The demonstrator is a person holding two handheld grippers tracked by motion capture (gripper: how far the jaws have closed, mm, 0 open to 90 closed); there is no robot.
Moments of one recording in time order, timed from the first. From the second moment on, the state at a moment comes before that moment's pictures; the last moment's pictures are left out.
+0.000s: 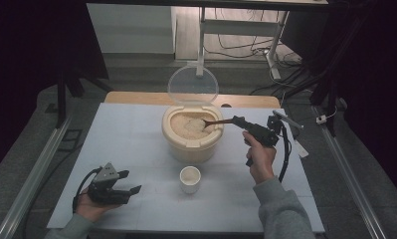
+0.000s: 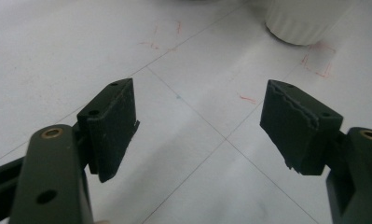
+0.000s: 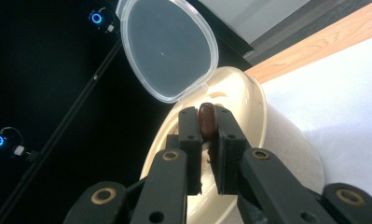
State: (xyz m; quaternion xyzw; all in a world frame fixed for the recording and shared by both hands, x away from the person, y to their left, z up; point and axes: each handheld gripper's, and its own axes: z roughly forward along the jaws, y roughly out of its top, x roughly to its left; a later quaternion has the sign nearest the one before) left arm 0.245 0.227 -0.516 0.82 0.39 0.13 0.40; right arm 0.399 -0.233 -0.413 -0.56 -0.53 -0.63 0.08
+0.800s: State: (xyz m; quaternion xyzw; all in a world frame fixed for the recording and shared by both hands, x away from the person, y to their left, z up) left arm 0.245 0.226 -0.516 0.82 0.38 0.14 0.40; right arm 0.396 -0.243 -0.408 -0.56 -0.51 -0.65 0.11
